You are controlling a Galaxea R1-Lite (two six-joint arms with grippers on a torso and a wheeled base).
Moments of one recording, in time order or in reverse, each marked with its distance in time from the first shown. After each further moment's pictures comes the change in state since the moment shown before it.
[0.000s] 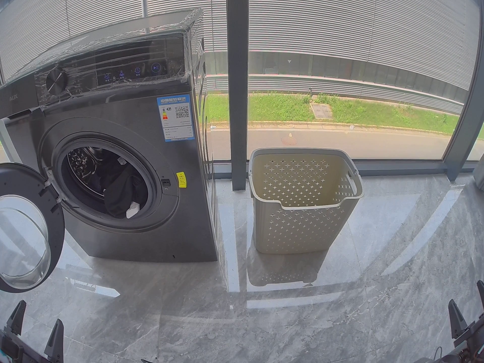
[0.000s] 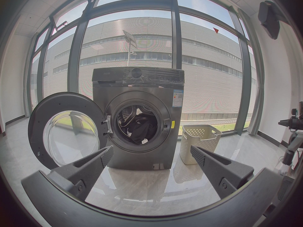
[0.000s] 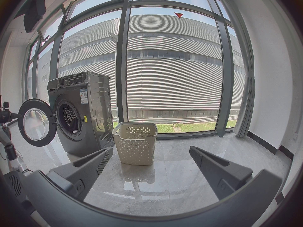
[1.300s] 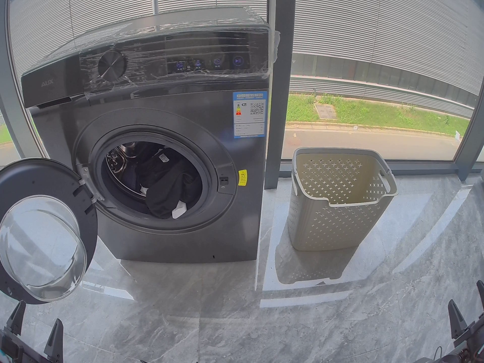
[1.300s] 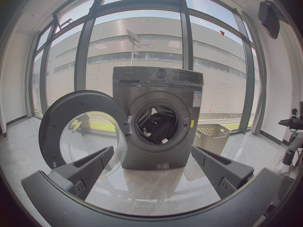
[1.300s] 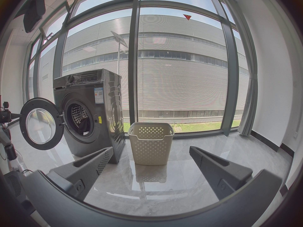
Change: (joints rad) left arm 0.000 0.000 -0.001 0.005 0.003 0.000; right arm 0.000 0.000 0.000 0.000 0.000 0.000
